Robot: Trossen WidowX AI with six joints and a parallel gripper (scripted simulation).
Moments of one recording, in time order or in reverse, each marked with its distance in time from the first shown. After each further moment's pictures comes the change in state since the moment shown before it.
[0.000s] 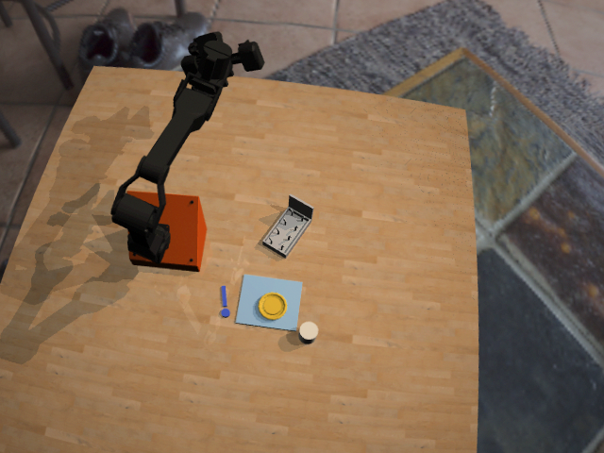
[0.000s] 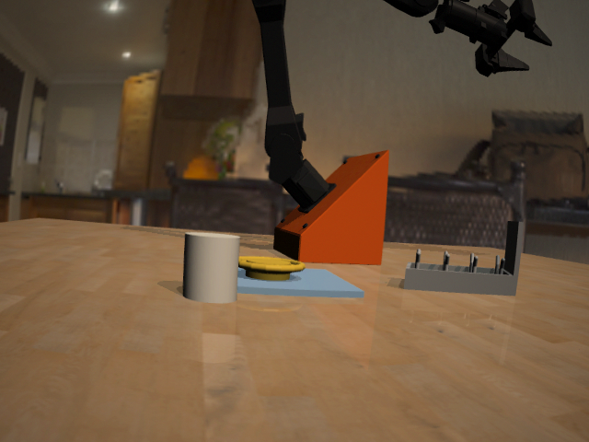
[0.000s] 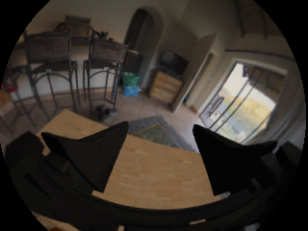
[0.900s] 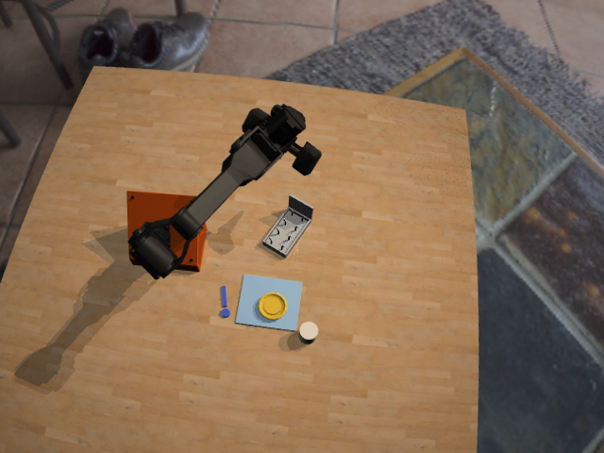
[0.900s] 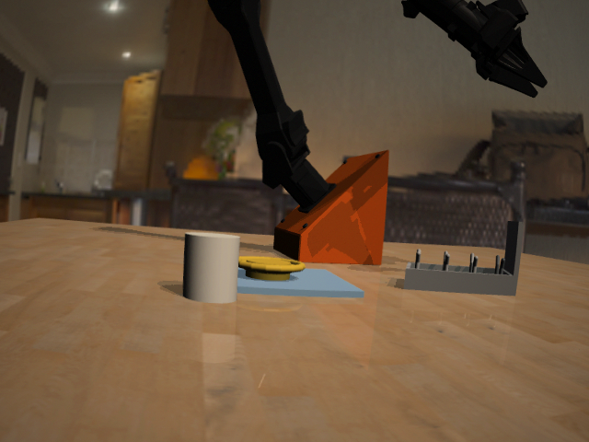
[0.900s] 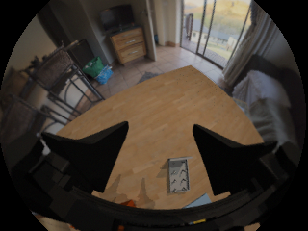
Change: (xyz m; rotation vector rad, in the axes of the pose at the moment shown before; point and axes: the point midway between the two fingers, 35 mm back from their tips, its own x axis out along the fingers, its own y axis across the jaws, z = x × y) arm -0.101 -0.113 -0.199 0.642 0.530 -0.281
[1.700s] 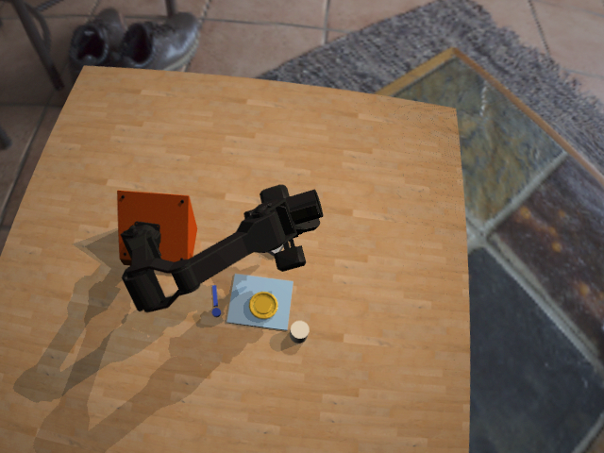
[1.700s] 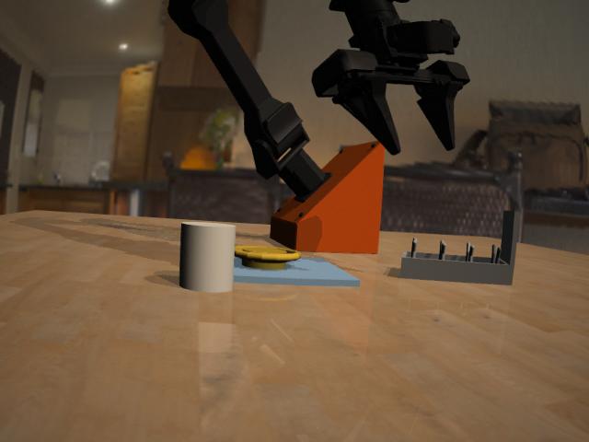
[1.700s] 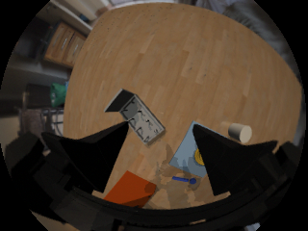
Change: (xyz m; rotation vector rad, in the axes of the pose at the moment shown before) arm -0.038 -0.140 -0.164 0.606 0.443 -0.315
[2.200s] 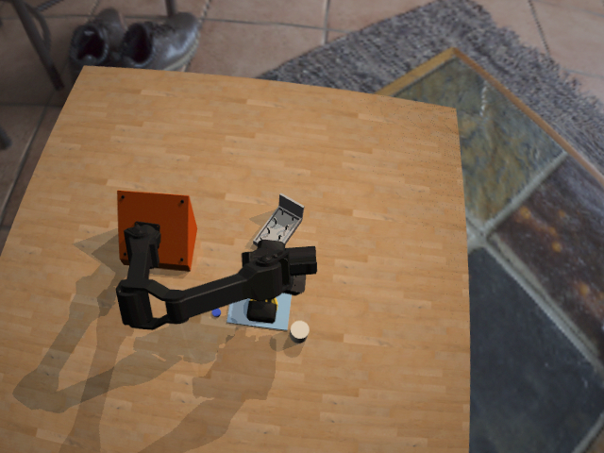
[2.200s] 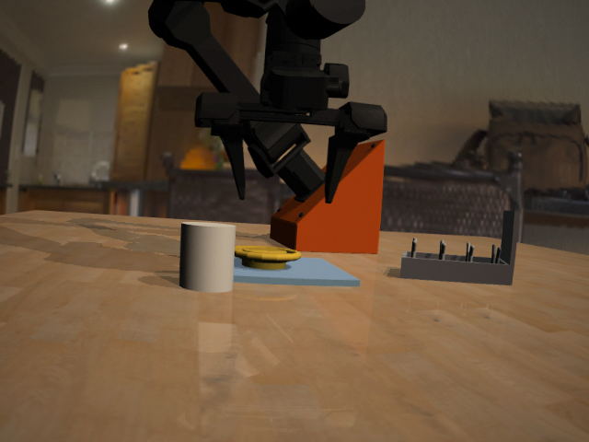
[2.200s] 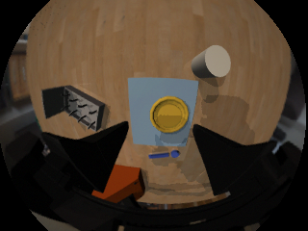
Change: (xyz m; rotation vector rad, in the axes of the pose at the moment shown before) arm 0.012 -0.111 -0.080 0.336 0.264 -0.234
